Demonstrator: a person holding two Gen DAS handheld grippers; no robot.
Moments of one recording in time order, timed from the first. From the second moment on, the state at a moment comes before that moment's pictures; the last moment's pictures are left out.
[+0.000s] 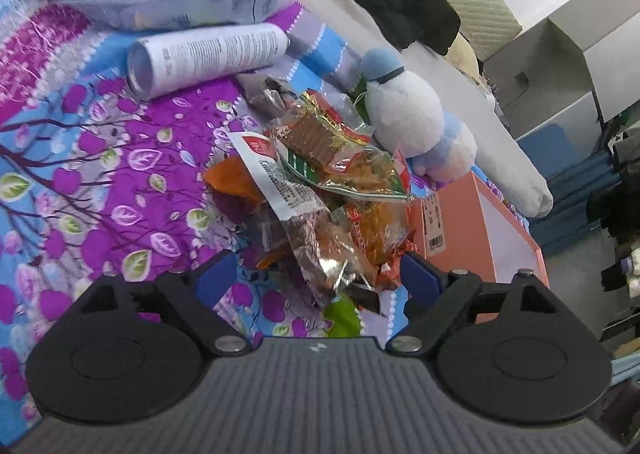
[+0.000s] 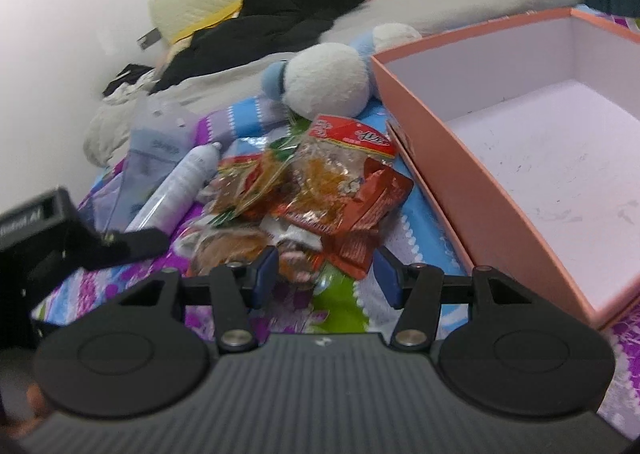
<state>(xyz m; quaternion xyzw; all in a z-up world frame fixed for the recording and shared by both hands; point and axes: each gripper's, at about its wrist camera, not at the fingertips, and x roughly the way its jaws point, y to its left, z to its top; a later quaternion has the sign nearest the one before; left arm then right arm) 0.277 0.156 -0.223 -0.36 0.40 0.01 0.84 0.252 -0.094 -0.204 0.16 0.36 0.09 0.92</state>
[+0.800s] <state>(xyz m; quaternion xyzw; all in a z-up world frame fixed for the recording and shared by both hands) 0.331 0.151 -0.269 -0.37 0.44 0.00 0.82 0.338 -0.092 -0.263 0.16 0.41 0.05 0.90</state>
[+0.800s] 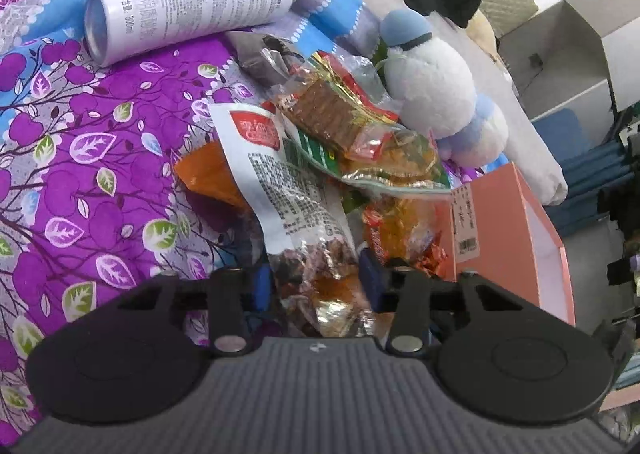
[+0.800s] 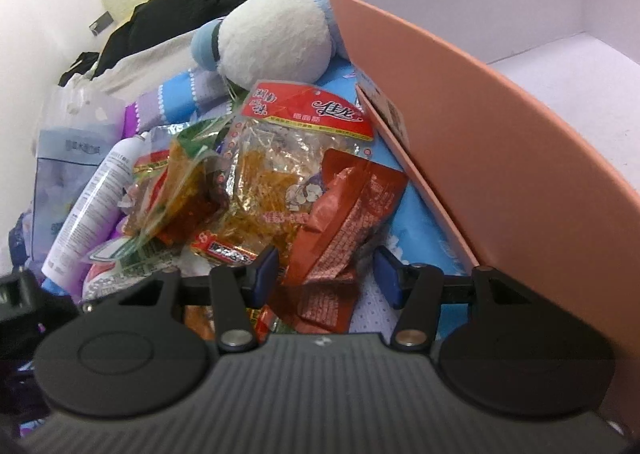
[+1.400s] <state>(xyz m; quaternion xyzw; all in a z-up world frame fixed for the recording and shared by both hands) 0.239 0.136 -0.233 -0.31 0.43 0.01 0.85 0.259 -0.101 -0.229 0.09 0.42 0.11 0.90</state>
